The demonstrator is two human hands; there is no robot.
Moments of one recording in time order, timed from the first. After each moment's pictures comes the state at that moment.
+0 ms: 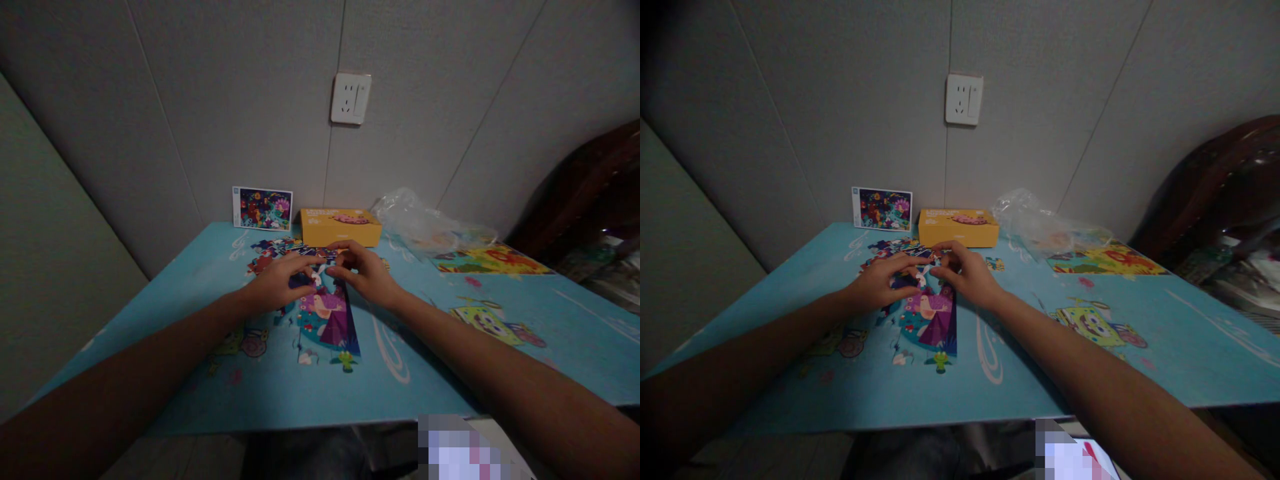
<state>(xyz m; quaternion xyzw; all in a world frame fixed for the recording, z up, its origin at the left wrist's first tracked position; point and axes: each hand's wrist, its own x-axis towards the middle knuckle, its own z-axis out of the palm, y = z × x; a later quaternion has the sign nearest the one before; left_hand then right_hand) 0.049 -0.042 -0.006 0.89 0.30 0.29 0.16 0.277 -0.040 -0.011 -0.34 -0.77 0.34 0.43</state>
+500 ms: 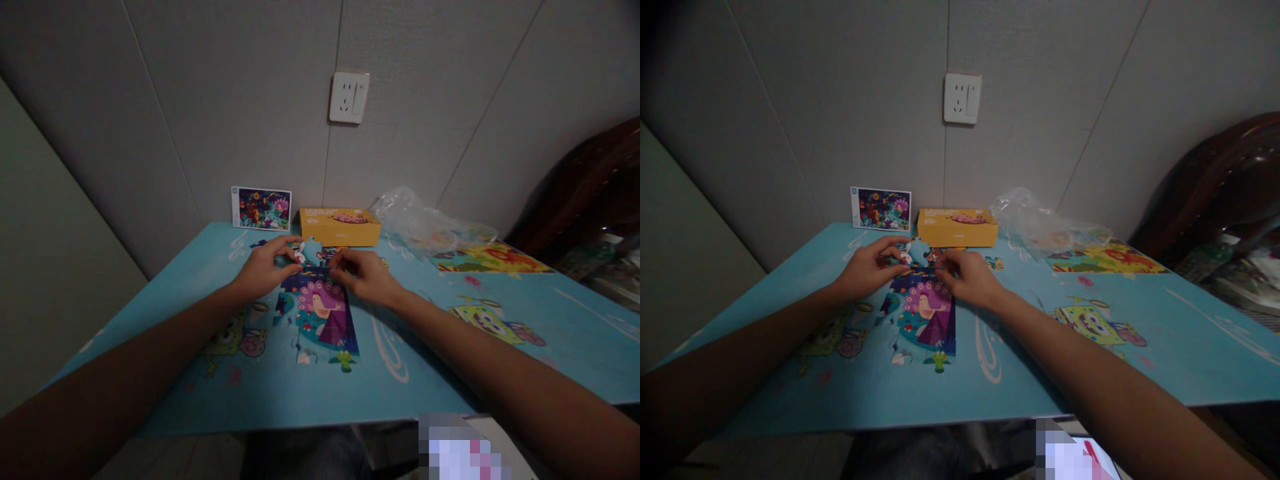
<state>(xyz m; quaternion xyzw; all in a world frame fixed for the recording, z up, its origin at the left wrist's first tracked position) 0.040 -0.028 -0.008 0.79 0.40 0.42 0.20 0.280 -0.049 0.000 -0.43 -0.82 0.18 0.33</state>
